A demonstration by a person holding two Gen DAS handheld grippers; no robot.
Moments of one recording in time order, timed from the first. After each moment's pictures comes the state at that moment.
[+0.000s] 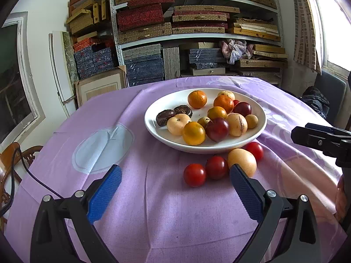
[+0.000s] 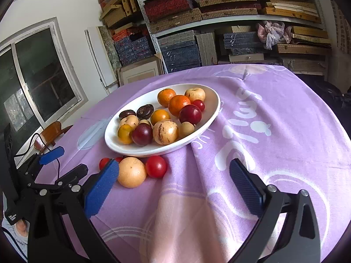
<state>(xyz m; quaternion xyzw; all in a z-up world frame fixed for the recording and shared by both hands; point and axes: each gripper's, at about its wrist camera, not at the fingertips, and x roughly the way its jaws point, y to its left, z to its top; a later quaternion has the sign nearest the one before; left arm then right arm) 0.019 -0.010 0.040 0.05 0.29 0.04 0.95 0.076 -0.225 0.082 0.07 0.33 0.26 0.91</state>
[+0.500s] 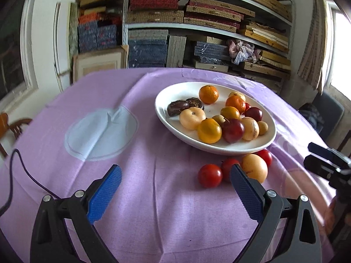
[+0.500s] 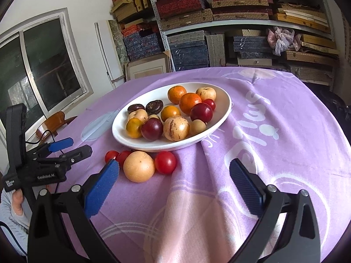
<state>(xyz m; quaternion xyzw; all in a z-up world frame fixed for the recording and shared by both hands) 0.034 0.041 0.039 -0.05 0.33 0.01 0.94 0.066 -0.211 0.084 0.04 0.32 0.28 0.90</state>
